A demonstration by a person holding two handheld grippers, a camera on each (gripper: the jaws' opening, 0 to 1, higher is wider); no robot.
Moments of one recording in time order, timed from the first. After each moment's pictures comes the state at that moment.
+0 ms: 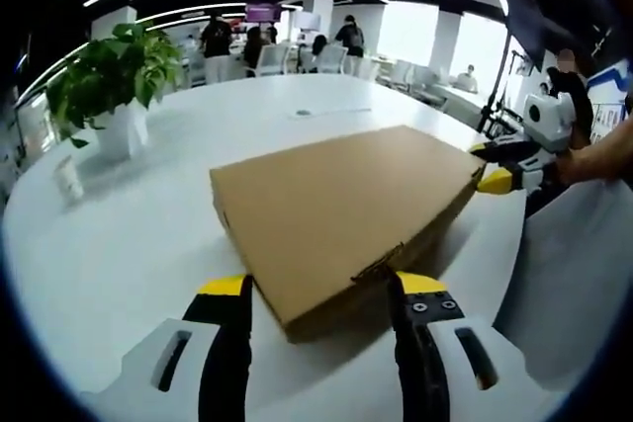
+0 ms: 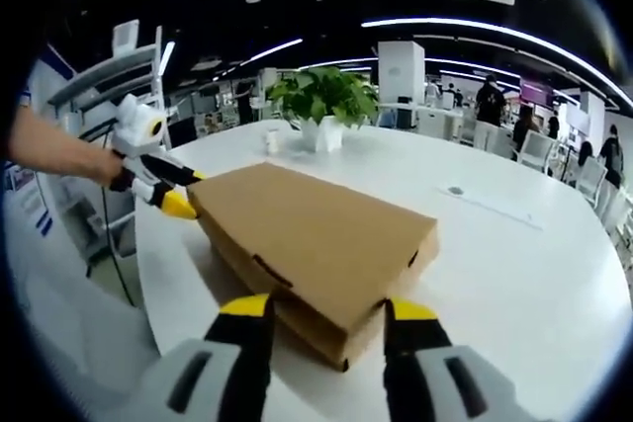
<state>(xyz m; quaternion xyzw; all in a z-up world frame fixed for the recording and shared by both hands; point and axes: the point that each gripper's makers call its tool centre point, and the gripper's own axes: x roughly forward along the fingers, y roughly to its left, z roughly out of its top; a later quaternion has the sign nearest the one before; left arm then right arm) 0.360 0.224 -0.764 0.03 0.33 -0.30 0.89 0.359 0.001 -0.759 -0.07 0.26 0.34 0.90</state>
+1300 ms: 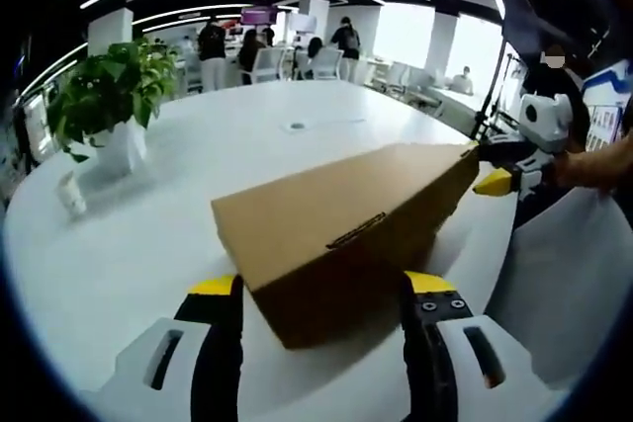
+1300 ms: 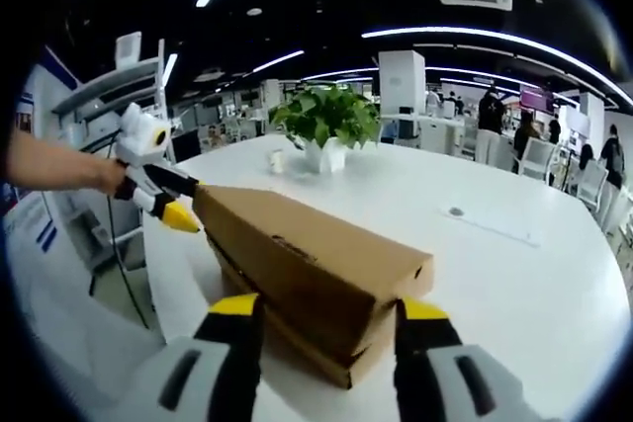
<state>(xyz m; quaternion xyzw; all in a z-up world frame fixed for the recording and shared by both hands) 0.360 0.218 -0.727 0.03 0.33 -0.31 0.89 0.362 0.008 -0.718 -0.05 0.24 0.35 0.91</state>
